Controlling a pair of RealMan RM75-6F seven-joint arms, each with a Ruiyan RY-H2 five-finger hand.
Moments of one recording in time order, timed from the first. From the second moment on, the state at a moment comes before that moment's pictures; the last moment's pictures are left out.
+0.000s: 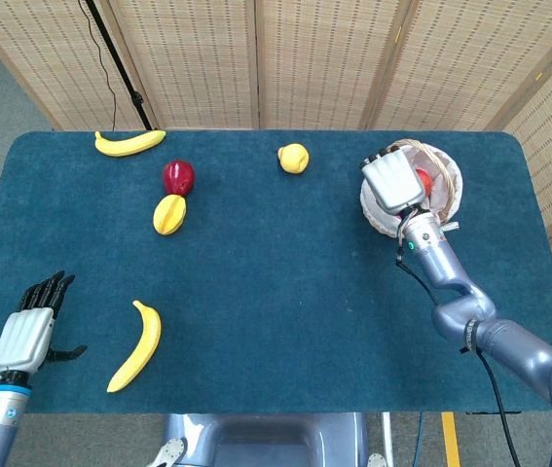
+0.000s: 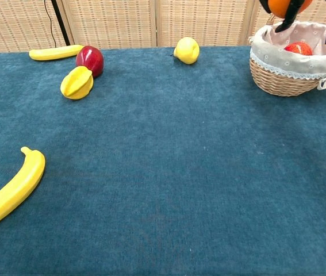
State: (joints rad) left arm -0.20 -1.17 -0.03 -1.90 1.22 1.33 0.28; right arm 0.94 -1.48 0.27 -0.94 -1.31 0.88 -0.34
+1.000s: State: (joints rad) left arm -0.20 -1.16 -0.03 -1.90 1.23 1.31 0.26; right arm 0.87 -1.48 0.24 -0.86 -1.28 0.91 -0.27
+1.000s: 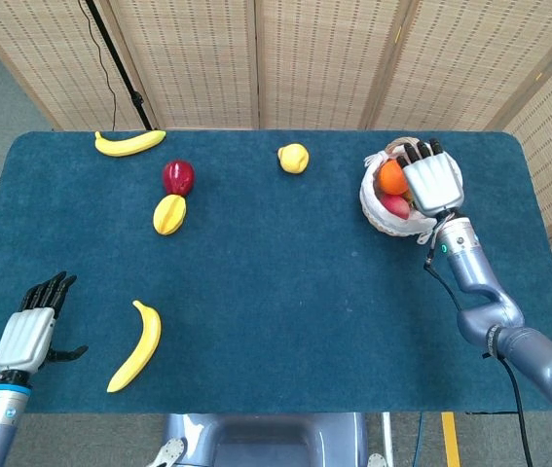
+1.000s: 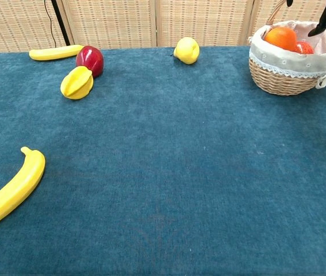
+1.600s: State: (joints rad) left arm -0.20 -1.17 -0.04 -1.88 1.22 1.31 0.25; right arm 0.71 -1.19 0.35 -1.66 -1.03 0.95 -0.23
